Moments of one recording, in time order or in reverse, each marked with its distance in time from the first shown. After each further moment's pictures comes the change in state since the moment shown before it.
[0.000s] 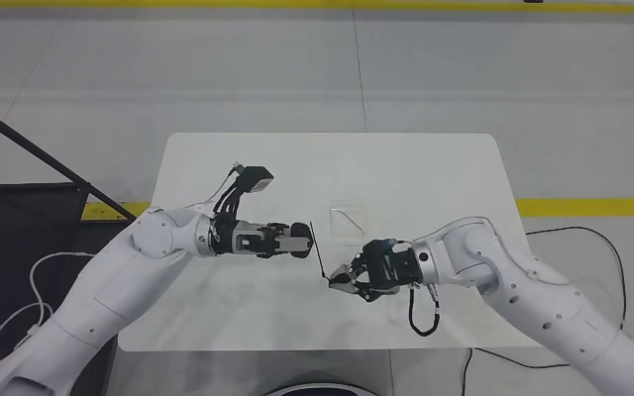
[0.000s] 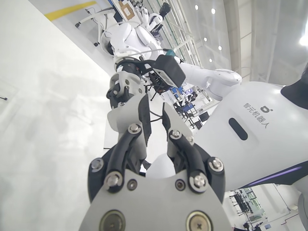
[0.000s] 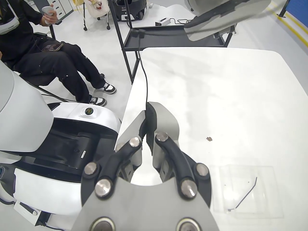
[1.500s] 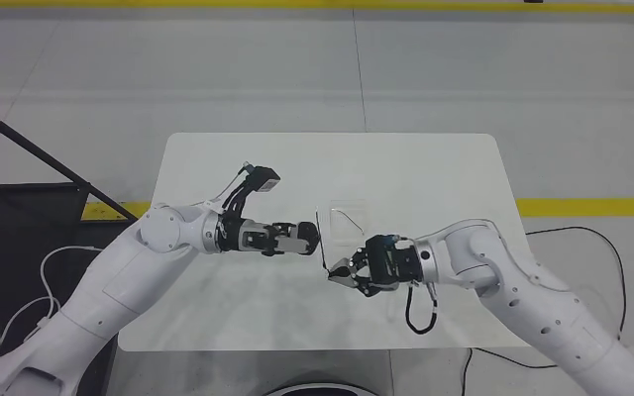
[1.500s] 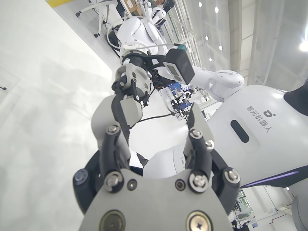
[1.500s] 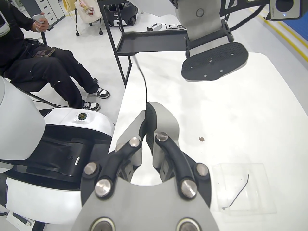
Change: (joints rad) left arm -0.040 -0.031 0.033 0.050 -0.019 0.049 -0.049; right arm -0.093 -0.030 0.121 -0.004 -0.024 0.025 0.031
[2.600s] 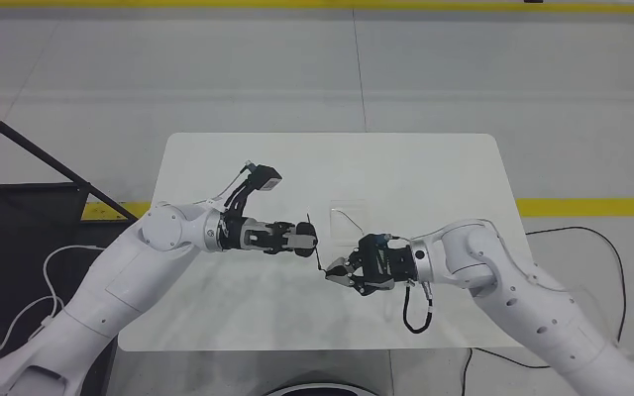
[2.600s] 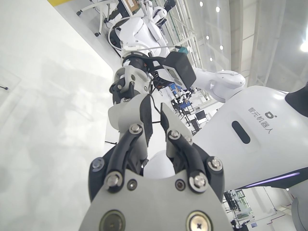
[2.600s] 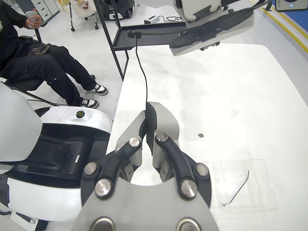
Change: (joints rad) left arm 0.000 -0.017 -0.012 0.014 0.012 0.010 -0.010; right arm -0.029 -0.036 0.048 -0.004 0.037 -0.004 0.121
